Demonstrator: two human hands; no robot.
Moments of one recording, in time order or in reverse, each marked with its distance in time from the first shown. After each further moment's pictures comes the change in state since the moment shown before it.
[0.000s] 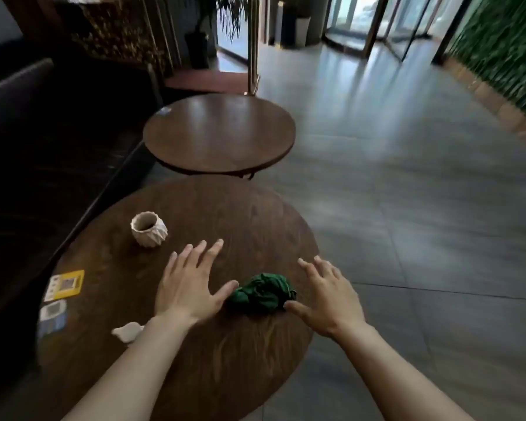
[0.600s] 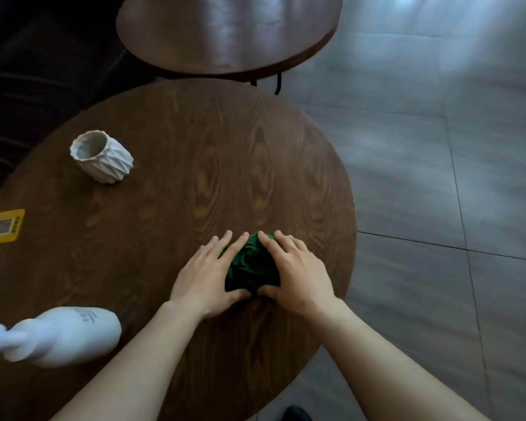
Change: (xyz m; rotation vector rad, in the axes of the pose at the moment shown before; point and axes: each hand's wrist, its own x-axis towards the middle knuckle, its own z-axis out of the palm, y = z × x) left_hand 0.079 0.012 0.218 -0.066 -0.308 0.002; right_hand 0.141 0.051 0.183 0.078 -0.152 -0.302
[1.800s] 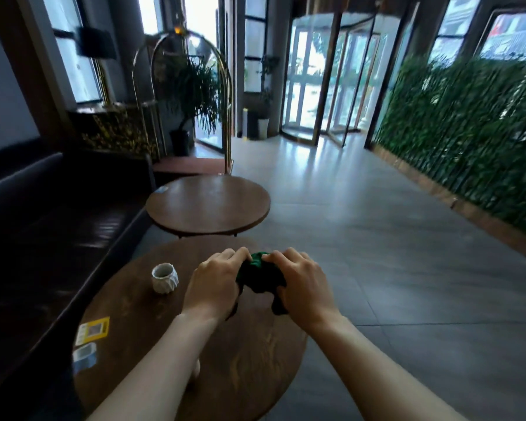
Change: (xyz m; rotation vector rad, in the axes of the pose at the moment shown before) left_hand -0.362 0.033 -0.307 -0.110 0.698 0.422; right_hand -0.293 -0.341 -0.237 -0.156 0.739 0.019
